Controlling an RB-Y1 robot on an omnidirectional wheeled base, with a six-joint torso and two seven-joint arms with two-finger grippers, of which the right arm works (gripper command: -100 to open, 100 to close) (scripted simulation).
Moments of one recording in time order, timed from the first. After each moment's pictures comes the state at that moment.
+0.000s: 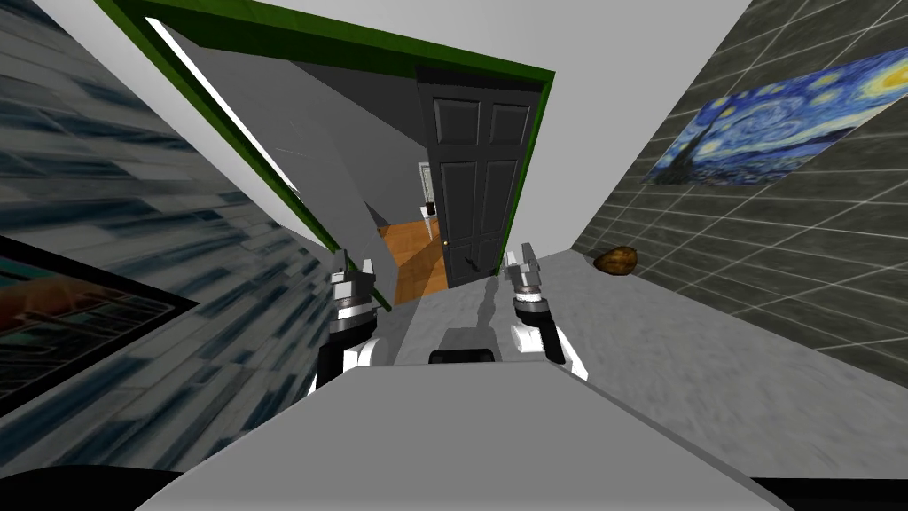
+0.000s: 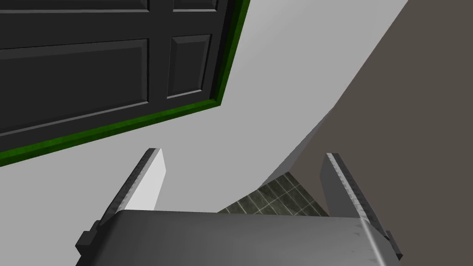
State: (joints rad) arm 0.37 -0.09 0.11 -2.07 0.02 -0.58 -0.01
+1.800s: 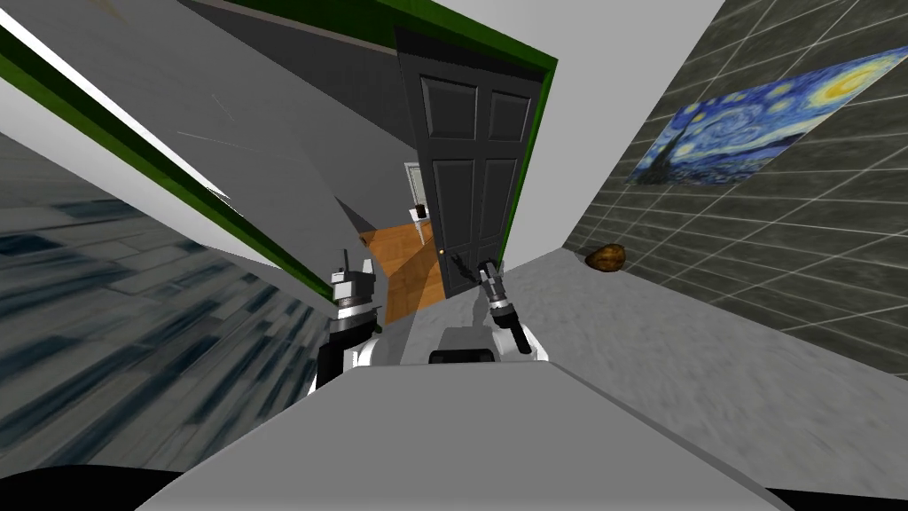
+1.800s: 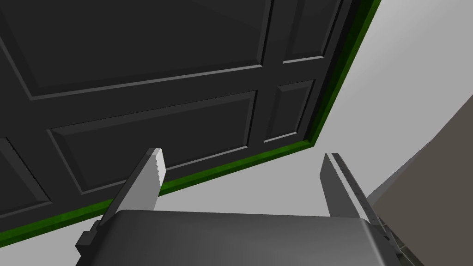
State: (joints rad) arm 0.24 -0.11 0.27 -1.69 0.01 -0.64 -0.05
